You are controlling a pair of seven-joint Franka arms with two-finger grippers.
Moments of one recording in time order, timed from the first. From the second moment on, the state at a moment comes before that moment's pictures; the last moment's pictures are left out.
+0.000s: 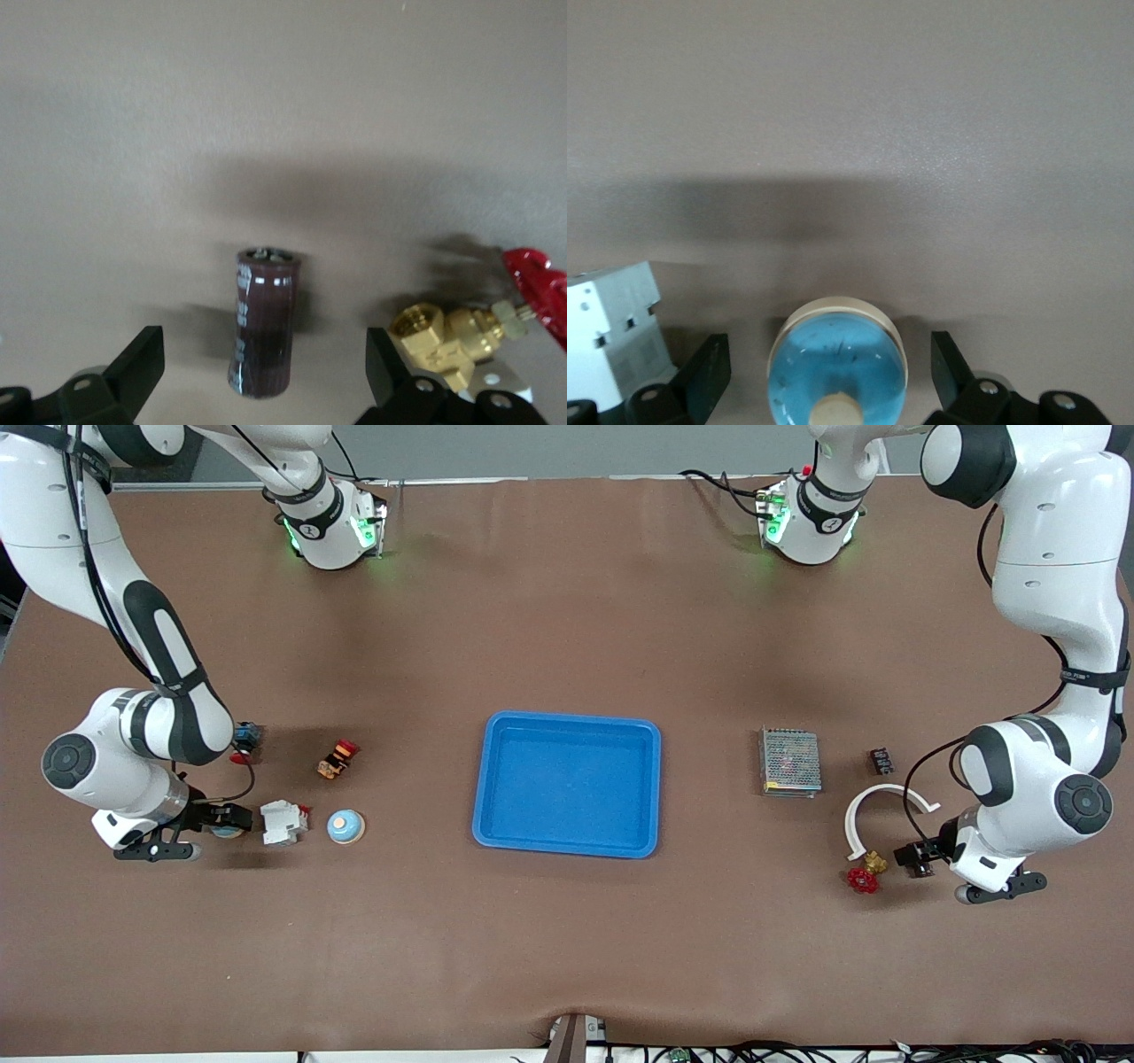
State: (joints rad) left arm 0.10 0.78 0.03 -1.54 -0.03 2.36 -0.07; right arm -0.20 0.64 0.02 -1.84 -0.04 2.53 -0.16
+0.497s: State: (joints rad) left arm 0.10 0.82 0.03 -1.51 -0.03 2.36 -0.07; right arm -0.22 0.66 0.02 -1.84 -0.05 2.55 -0.16
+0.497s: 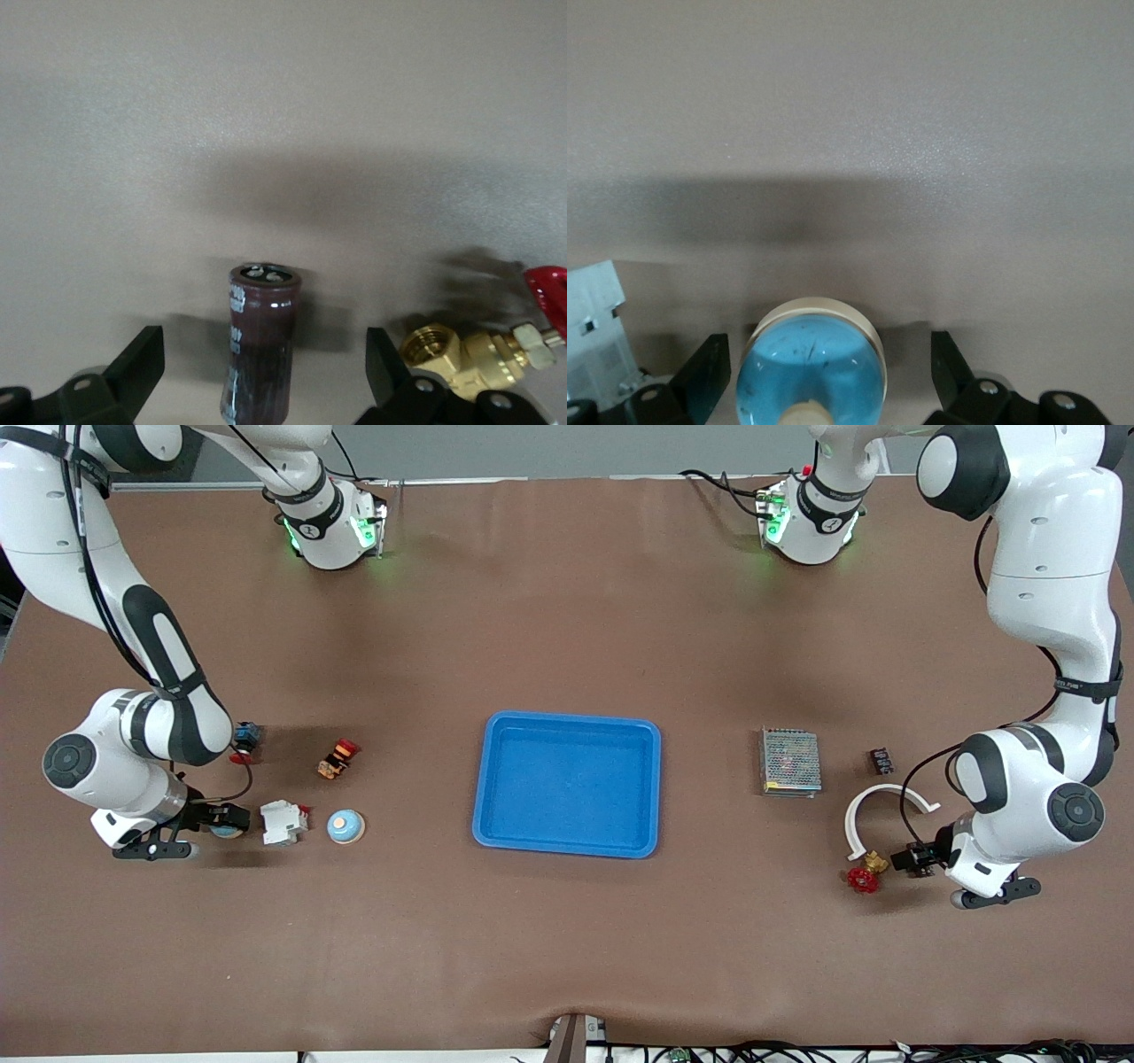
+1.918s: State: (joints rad) left arm 0.10 0.83 0.02 -1.47 -0.03 2.36 -0.07; right arm -0.21 0.64 0.04 -1.70 -0.06 2.32 -0.16
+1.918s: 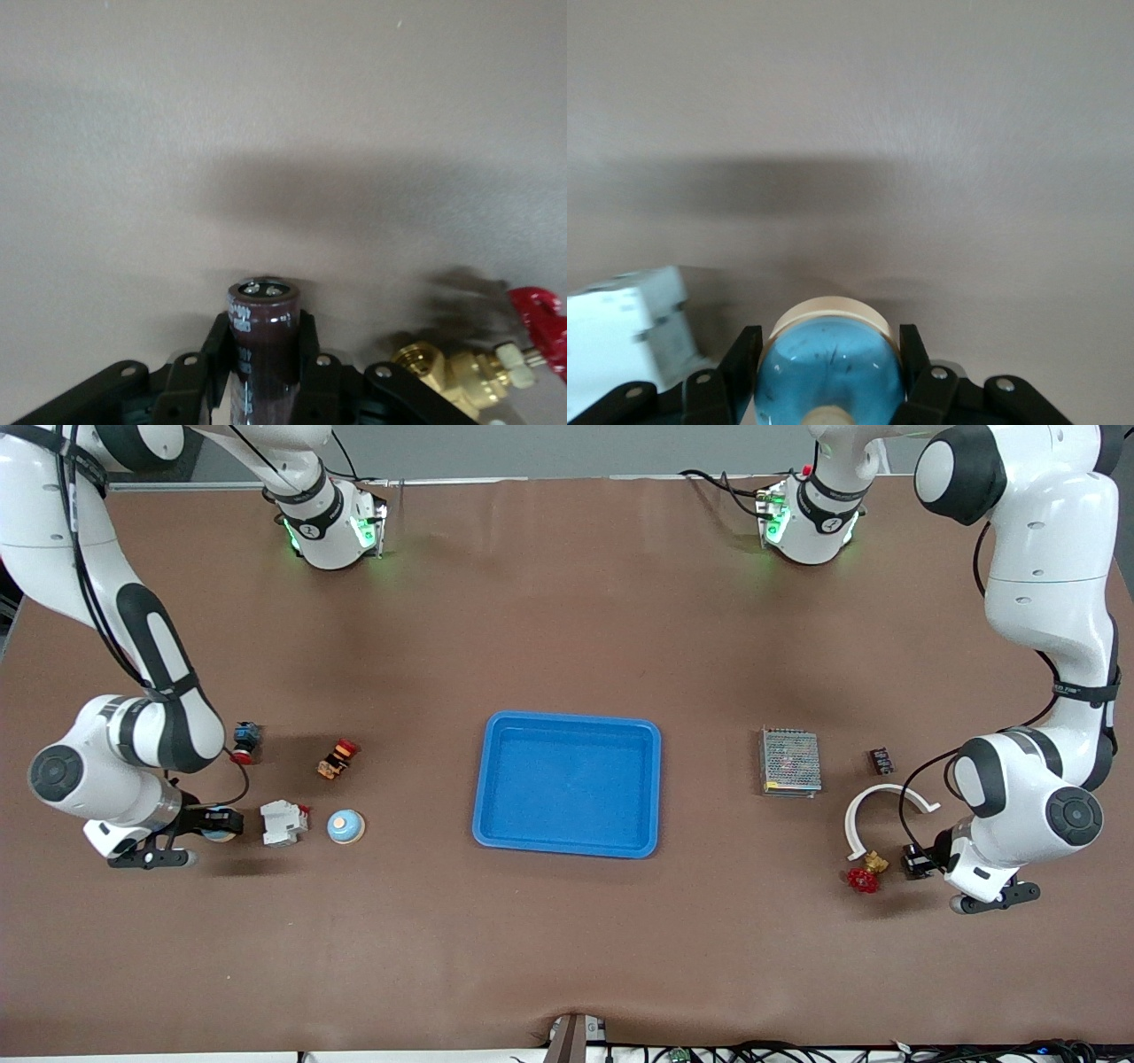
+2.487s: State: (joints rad) left arm 0.03 0.68 0.02 -1.41 -0.02 2.09 -0.21; right arm -0.03 0.61 0.05 -1.56 -0.06 2.14 0.15
